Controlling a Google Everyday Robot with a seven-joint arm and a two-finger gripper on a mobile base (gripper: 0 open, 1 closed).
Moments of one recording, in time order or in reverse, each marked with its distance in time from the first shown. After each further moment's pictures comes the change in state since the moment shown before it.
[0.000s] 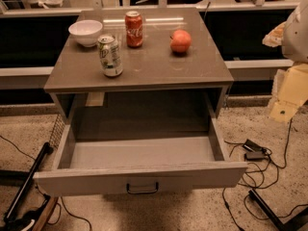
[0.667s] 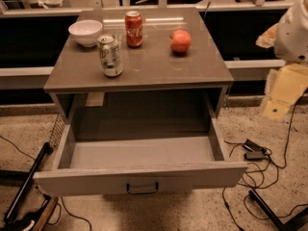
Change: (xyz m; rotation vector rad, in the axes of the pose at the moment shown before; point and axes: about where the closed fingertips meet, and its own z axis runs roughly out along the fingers) arm -0.008 -0.003 0.009 -0.015 -0.017 -0.011
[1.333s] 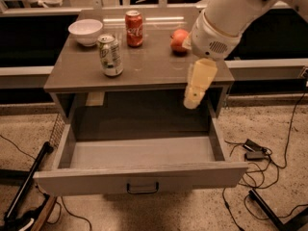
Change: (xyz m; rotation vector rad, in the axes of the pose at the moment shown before) arm -0.120 -0.037 0.088 -0.106 -0.154 -0.158
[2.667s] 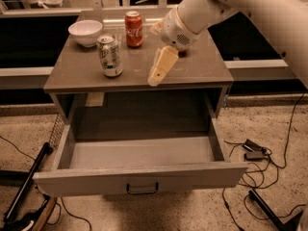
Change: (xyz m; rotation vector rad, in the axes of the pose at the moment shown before) arm -0.083 -0.088 0.057 0.052 -0.326 -0.075
